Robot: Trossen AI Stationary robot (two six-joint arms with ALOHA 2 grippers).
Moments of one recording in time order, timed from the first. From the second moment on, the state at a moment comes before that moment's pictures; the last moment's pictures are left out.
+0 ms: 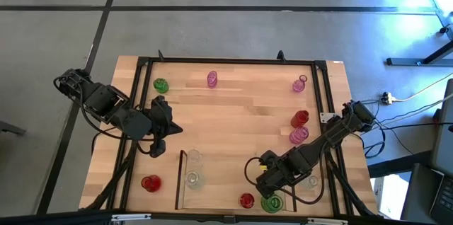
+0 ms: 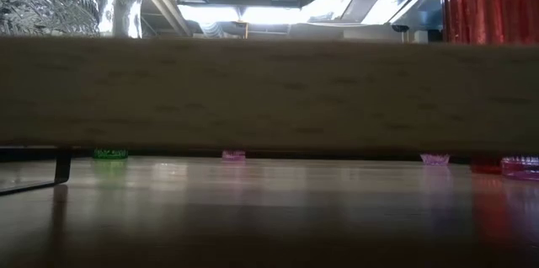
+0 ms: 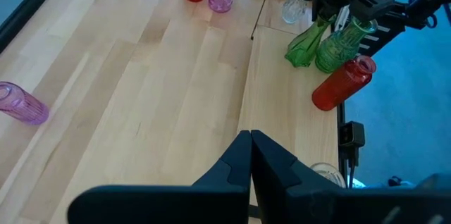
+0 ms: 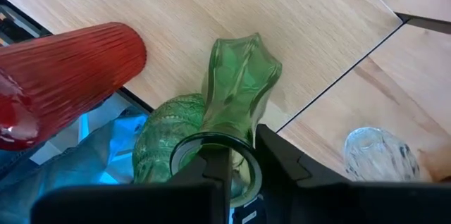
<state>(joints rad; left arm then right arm) -0.53 1.27 1.62 -1.17 -0.42 -0.67 0.63 1.82 1.67 -1.22 -0.15 1.50</state>
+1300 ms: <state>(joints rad) -0.53 1.27 1.62 -1.16 -0.43 -0.67 0.63 1.77 1.69 -1.24 -0.14 1.54</state>
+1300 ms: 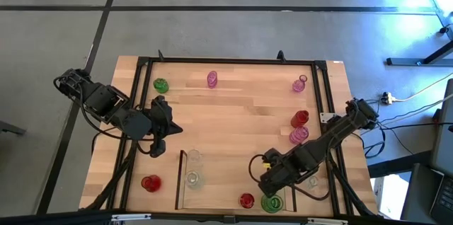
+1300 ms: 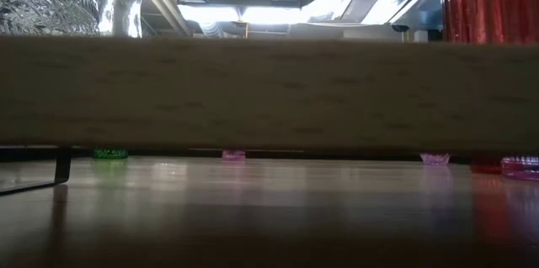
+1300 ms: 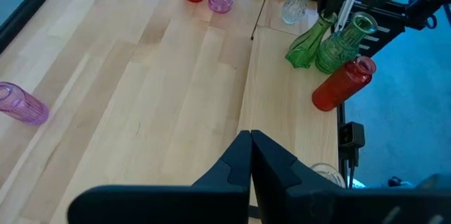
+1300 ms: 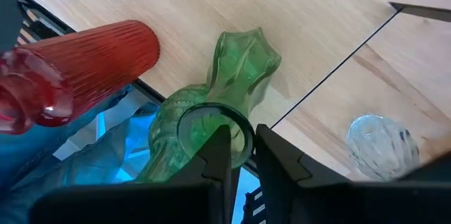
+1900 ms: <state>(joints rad) -0.53 1.27 1.62 -1.16 -0.43 -0.67 0.63 1.77 1.86 -1.36 -0.08 1.54</state>
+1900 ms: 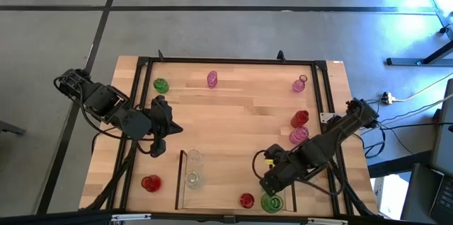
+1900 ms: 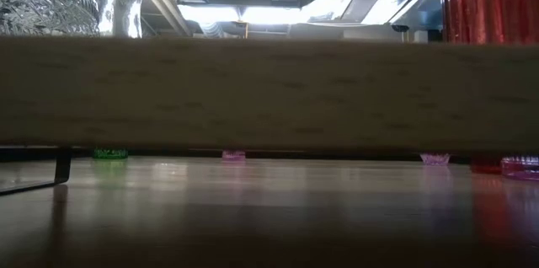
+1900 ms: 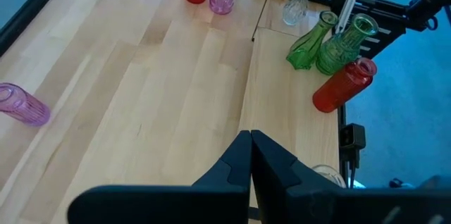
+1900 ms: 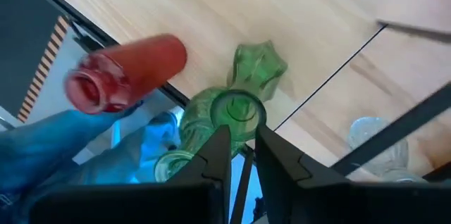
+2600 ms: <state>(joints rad) -0.36 1.27 1.62 -1.11 -0.57 -0.67 0.63 1.74 2.07 -1.55 0.66 1.22</state>
